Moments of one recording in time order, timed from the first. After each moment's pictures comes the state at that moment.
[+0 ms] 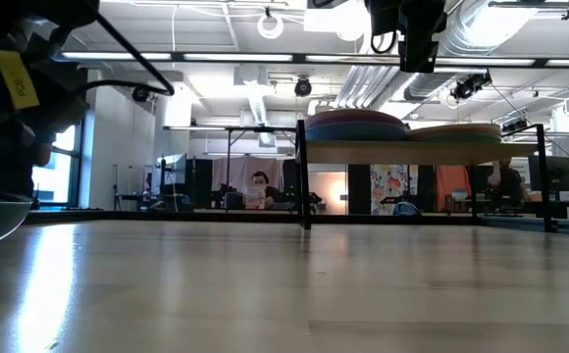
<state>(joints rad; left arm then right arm) -0.49 1.49 0.82 -0.94 0.18 -0.83 -0.48 1.53 1.63 -1.47 -0.47 -0.10</state>
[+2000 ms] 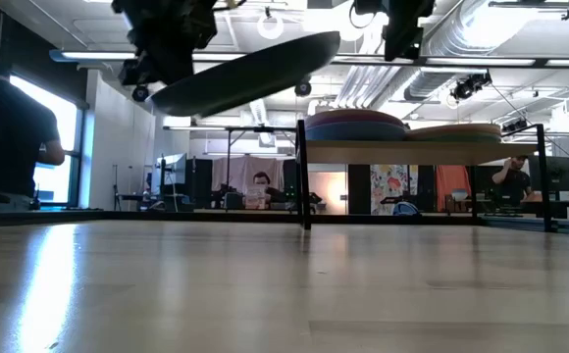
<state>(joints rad) -0.04 1.35 1.10 -0.80 -0.11 -0.81 -0.28 1.53 1.63 -1.31 -0.34 0.10</state>
